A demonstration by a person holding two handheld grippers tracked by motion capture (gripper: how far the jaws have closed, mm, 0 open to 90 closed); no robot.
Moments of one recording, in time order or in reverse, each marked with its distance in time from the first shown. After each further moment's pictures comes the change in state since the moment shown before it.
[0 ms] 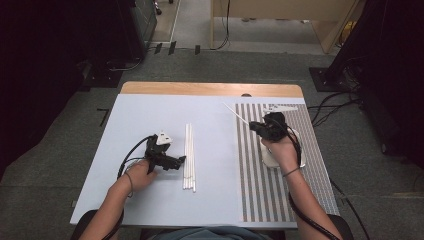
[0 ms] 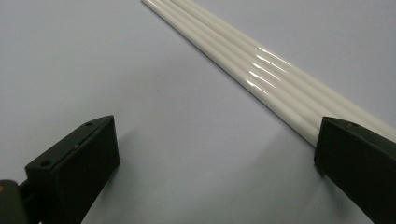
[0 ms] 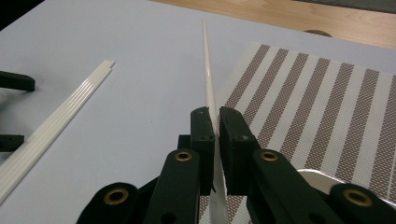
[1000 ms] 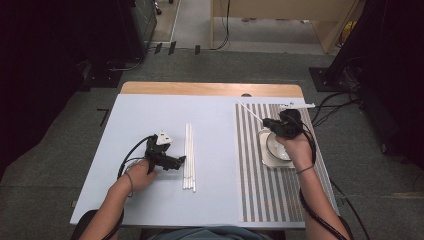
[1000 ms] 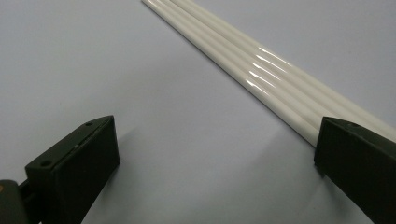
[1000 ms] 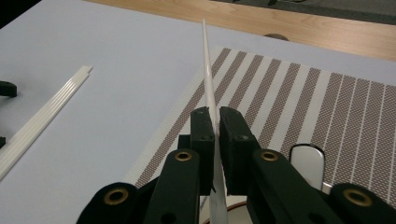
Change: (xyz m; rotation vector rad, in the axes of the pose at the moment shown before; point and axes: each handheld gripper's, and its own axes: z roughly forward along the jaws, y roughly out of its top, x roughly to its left) left arm 0.000 0.000 0.000 0.001 0.000 0.001; right arm -0.032 0.002 -0.026 -0.012 -0.034 0.022
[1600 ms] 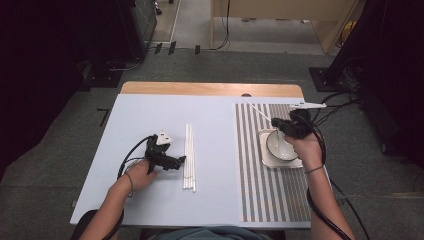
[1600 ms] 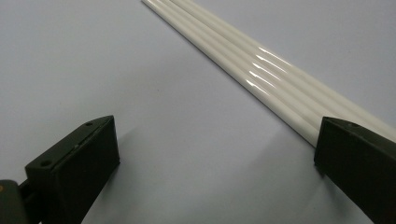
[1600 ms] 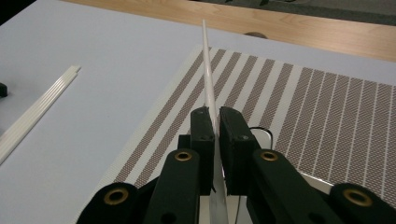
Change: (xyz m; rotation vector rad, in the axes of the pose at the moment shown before) left arm 0.000 0.000 0.000 0.000 0.000 0.000; right arm -0.020 -0.002 -0.017 -0.007 -0.016 0.014
